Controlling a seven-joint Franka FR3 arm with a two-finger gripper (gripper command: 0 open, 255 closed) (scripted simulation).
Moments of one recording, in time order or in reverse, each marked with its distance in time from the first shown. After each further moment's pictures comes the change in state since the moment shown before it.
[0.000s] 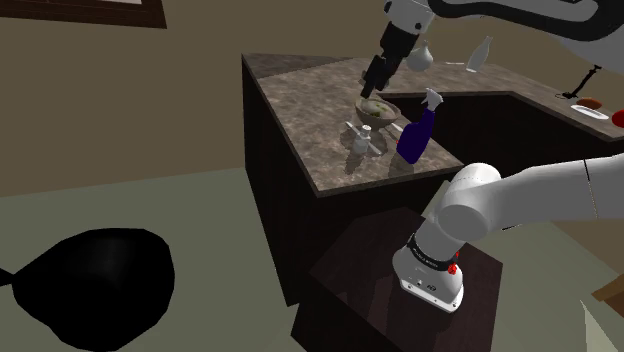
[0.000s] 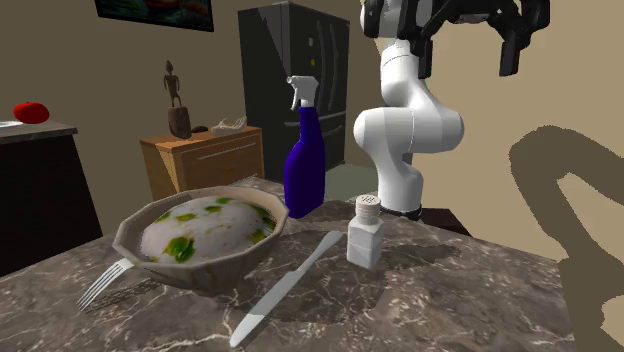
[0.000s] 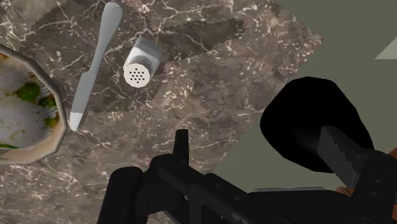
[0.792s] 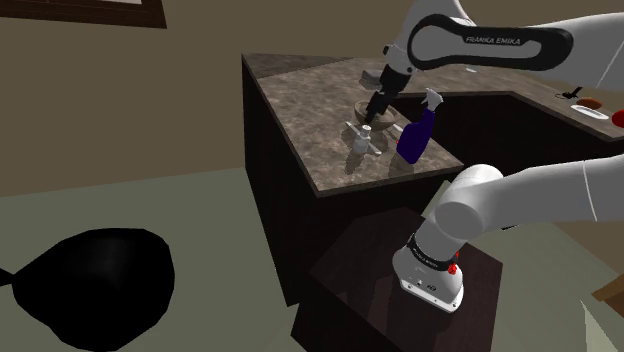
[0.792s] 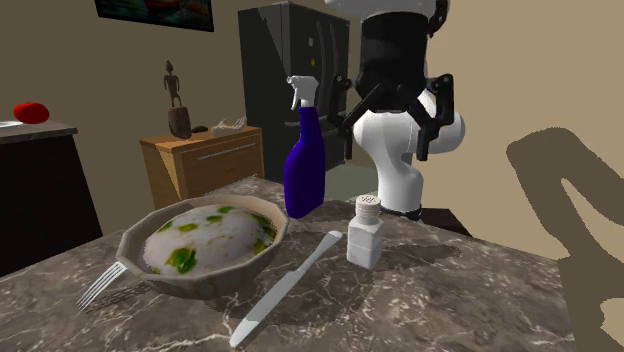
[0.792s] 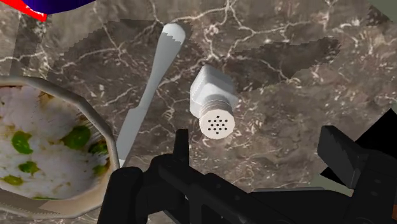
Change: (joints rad) arm -0.080 0.017 -0.130 -0.234 -0.114 0.237 -0.110
